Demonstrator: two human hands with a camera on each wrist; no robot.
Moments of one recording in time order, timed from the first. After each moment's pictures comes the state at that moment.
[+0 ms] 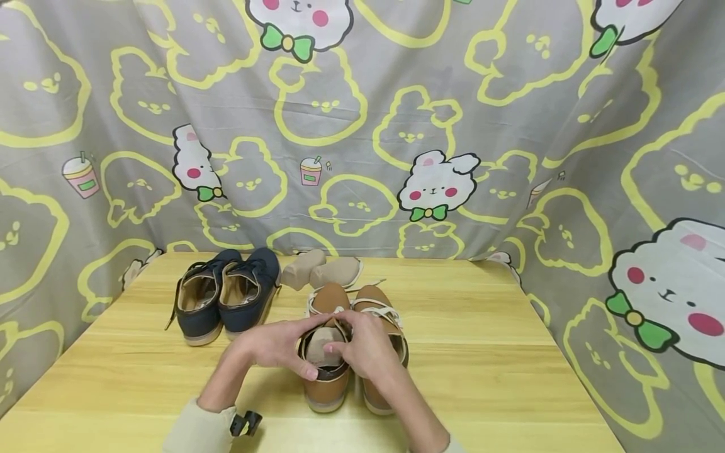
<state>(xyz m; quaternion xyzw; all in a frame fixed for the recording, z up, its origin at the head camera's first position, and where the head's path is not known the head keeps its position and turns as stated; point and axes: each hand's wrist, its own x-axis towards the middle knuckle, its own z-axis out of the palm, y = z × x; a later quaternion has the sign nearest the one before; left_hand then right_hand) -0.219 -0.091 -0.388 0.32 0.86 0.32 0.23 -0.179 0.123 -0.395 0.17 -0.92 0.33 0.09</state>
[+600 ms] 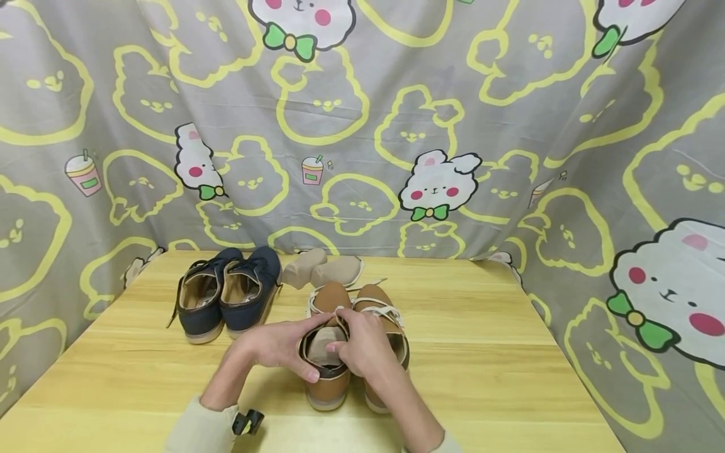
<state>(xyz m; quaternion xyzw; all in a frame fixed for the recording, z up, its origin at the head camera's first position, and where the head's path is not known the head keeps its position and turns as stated) -0.216 -0.091 -0.388 0.33 0.85 0.33 0.24 -0.179 0.115 -0.394 0.15 -0.94 0.31 0.07</state>
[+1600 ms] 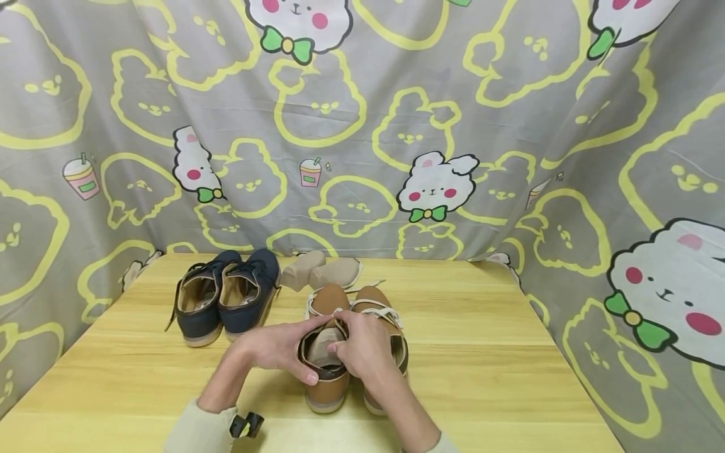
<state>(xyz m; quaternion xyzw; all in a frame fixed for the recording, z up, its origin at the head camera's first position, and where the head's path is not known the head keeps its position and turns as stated) -0.216 -0.090 -0.385 0.33 0.84 0.35 0.26 -0.182 0.113 -0.404 0.13 -0.94 0.27 0.14</state>
